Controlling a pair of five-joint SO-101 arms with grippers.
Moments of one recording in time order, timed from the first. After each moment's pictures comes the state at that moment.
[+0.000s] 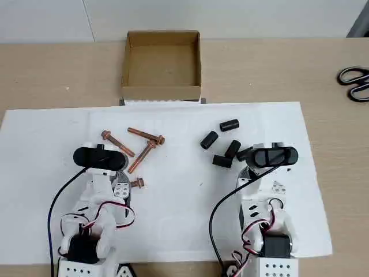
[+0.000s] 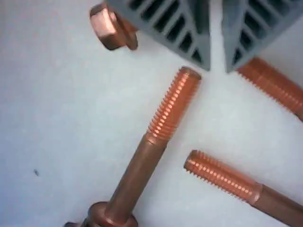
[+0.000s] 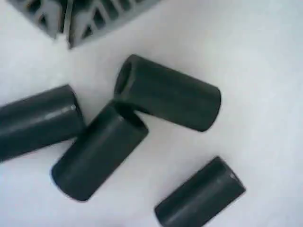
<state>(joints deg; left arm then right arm) 3.4 -103.2 93.1 62.5 5.6 -1.3 -103.1 95.6 52.4 -4.2</state>
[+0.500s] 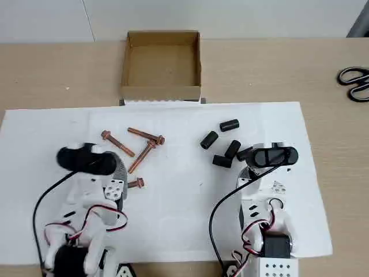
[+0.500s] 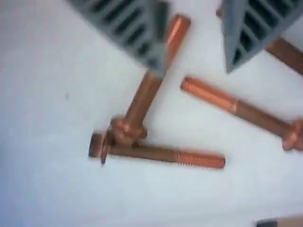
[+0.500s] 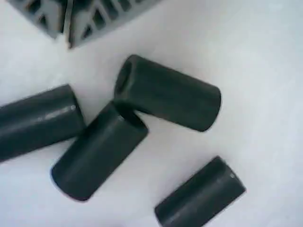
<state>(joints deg) 3.0 -102.2 75.8 68.8 2.8 -1.3 -103.1 95.6 52.4 -4.2</state>
